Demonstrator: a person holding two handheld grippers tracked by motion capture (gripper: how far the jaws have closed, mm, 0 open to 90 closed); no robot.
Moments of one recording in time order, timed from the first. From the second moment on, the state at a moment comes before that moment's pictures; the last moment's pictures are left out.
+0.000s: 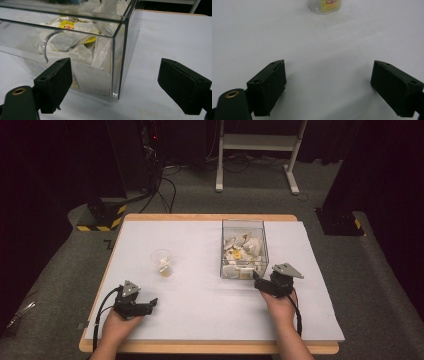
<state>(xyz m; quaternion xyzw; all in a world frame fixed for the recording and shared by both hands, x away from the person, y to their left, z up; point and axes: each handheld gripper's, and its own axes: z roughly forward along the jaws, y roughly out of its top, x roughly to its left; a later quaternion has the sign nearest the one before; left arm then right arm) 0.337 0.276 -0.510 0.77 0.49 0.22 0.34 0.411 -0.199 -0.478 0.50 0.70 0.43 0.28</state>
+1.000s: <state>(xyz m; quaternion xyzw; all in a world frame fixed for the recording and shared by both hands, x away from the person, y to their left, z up) 0.334 0.274 -0.510 0.77 0.49 0.23 0.34 0.403 -0.198 -0.485 0.51 0.72 0.41 0.25</state>
